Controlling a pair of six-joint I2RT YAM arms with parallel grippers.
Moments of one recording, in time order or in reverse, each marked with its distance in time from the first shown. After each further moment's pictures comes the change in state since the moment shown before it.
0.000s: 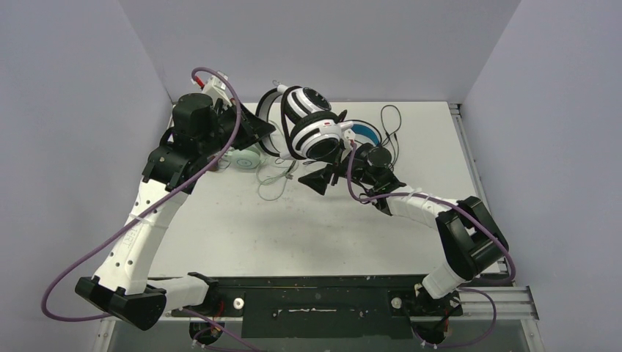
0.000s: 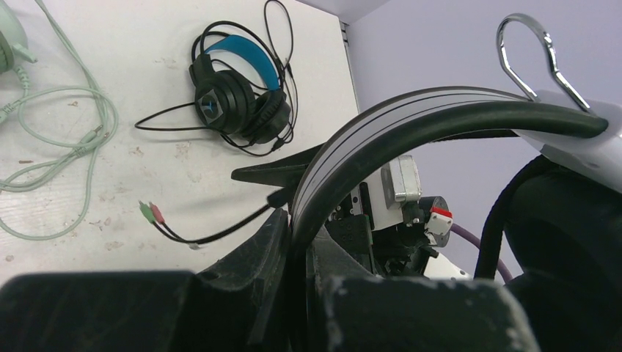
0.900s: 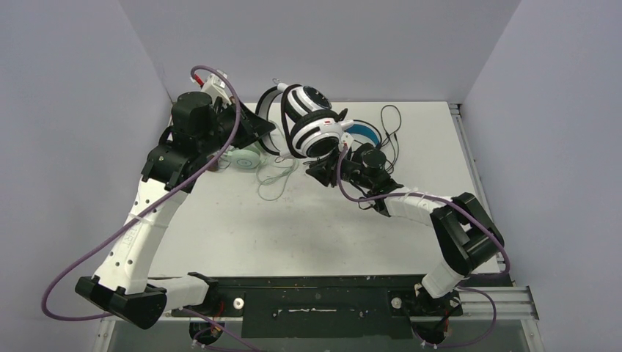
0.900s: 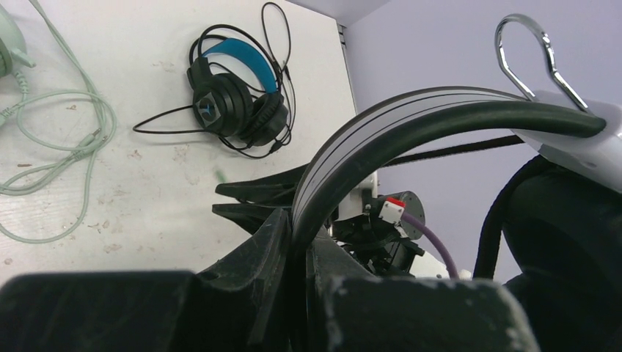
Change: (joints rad) left arm 0.001 0.007 0.012 -0.003 0.000 0.000; right arm 0.001 0.037 0.000 -0.083 0.144 -0.103
